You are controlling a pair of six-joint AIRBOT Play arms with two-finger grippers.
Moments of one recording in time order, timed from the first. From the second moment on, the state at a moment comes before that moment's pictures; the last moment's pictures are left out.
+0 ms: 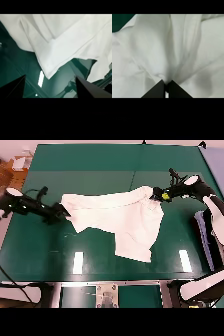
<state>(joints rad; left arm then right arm) 0.20 -1.56 1.09 0.81 -1.32 -1.26 -0.12 -1.76 1.43 -0.95 0.99 1.35</state>
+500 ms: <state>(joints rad) -0.04 -1.56 0.95 0.78 -1.09 -1.29 -0.12 -1.76 1.43 -0.95 1.02 1.34</state>
